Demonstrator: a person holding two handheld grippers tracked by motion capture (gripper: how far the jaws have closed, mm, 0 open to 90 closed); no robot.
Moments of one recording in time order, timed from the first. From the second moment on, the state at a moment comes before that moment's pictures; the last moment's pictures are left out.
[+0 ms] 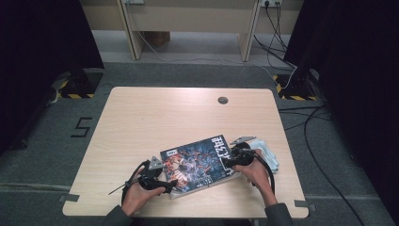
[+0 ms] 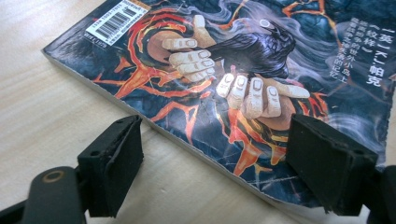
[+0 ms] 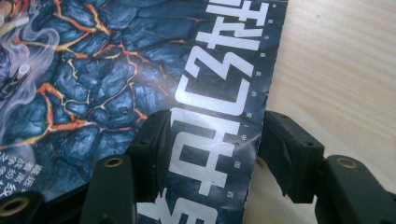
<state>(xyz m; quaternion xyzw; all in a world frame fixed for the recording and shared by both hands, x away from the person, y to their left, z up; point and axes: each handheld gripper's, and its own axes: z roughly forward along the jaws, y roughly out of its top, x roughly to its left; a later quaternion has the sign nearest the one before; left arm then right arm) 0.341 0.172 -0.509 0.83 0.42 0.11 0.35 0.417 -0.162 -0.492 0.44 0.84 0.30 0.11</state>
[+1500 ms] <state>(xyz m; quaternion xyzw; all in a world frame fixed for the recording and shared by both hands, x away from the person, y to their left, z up) 0.315 0.160 -0.507 0.82 0.42 0.06 0.38 0.451 -0.153 -0.492 0.42 0.85 0.30 0.07</state>
